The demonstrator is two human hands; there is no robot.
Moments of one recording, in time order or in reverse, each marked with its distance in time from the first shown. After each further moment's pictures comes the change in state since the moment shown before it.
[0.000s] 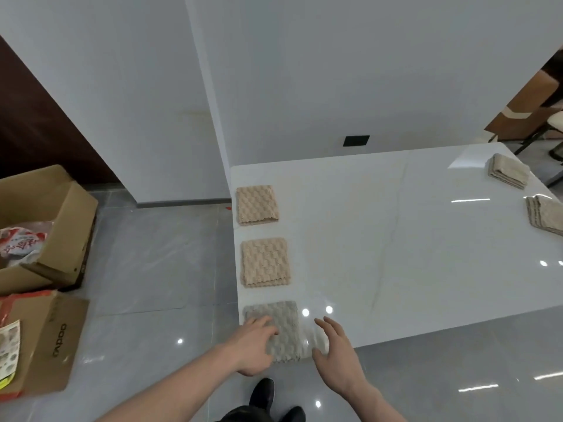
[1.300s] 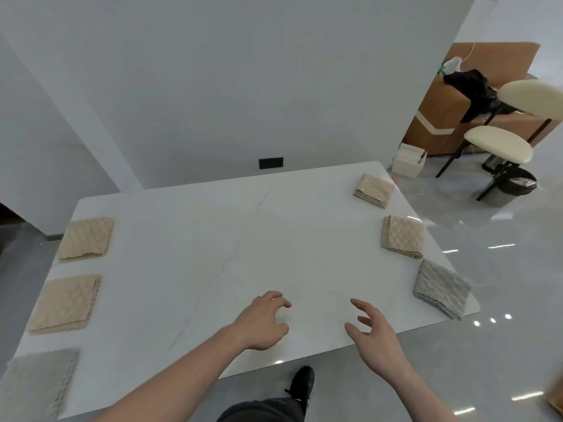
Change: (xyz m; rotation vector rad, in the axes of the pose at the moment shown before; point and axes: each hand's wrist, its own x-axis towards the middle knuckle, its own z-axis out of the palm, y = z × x) left_hand 0.277 0.530 -0.020 -0.151 0.223 0.058; right_hand 0.039 0.359 -0.516 0.332 0.233 0.059
